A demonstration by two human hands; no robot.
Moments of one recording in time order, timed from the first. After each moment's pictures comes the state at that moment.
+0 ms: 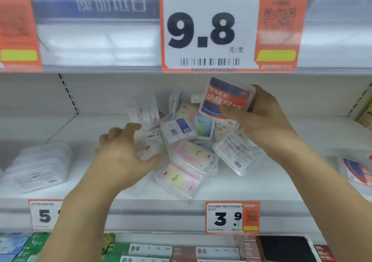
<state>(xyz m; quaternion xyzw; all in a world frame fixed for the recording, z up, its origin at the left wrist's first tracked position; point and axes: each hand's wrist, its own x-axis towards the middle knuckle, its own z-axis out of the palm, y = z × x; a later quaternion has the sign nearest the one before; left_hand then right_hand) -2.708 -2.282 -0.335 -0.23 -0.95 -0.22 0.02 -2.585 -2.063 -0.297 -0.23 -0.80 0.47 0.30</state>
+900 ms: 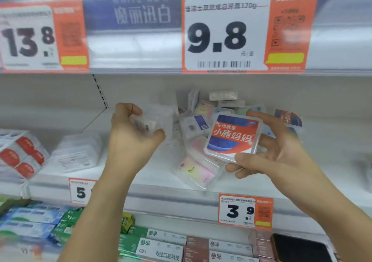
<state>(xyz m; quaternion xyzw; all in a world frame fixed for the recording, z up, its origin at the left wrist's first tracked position) -2.710 -2.291 -0.336 -0.17 -0.81 -0.55 0.12 -2.527 -2.103 -0.321 -0.13 -0.73 0.64 0.19</state>
